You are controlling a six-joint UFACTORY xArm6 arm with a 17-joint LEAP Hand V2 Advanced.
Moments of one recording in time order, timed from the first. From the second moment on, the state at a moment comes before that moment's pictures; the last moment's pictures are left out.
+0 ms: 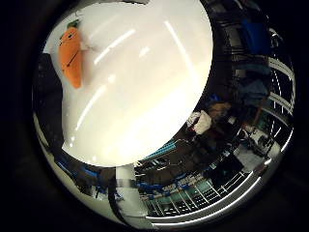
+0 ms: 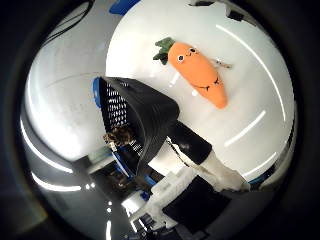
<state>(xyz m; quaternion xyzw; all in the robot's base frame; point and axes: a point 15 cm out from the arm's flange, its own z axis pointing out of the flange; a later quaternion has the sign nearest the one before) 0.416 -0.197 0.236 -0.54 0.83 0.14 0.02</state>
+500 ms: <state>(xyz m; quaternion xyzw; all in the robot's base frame) 0.446 -0.172 0.213 -0.56 0.81 0.15 -0.01</state>
